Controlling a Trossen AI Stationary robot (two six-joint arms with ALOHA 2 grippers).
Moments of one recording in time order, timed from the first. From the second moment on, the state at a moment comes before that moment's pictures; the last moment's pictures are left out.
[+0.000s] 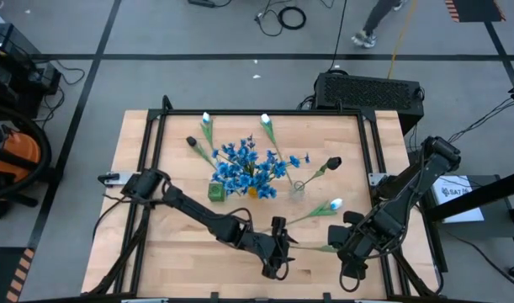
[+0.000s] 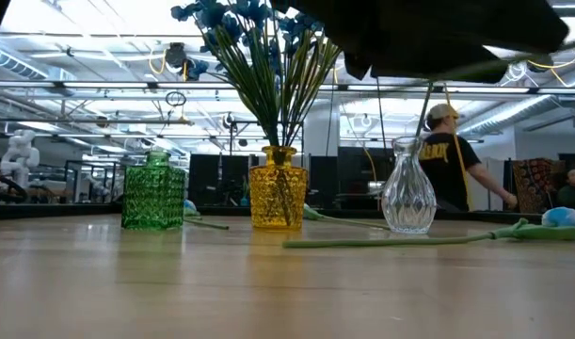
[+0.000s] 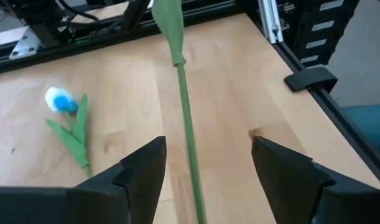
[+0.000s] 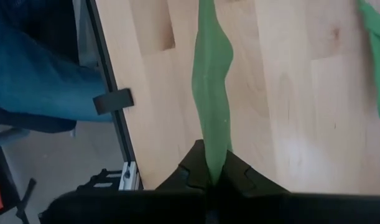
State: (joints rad) left arm -0.43 2.14 1.52 0.11 -0.23 0.01; right arm 0.78 1.44 1.21 -1.05 -0.06 1.04
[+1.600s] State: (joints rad) left arm -0.53 1.79 1.52 -0.27 -0.22 0.06; right arm 0.98 1.15 1.24 -1.13 0.71 0.96
